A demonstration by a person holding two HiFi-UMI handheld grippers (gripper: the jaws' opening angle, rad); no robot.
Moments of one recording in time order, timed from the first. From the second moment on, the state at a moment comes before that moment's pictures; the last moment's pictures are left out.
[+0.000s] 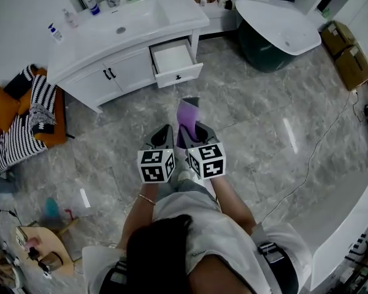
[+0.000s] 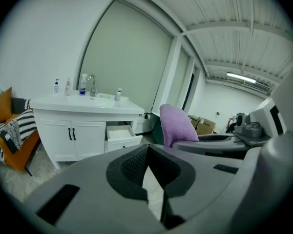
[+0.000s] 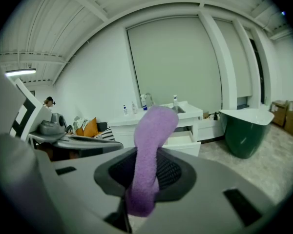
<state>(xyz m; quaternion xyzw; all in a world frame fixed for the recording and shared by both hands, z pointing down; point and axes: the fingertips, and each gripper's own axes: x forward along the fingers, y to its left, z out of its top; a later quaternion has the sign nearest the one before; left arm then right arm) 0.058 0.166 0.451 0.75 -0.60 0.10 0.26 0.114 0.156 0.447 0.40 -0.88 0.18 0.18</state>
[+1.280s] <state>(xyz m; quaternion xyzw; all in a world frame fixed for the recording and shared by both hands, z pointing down) 0.055 0.116 0.453 0.75 -0.61 0.09 0.24 0.118 0.112 0.448 0.42 -0.88 0.15 0.17</state>
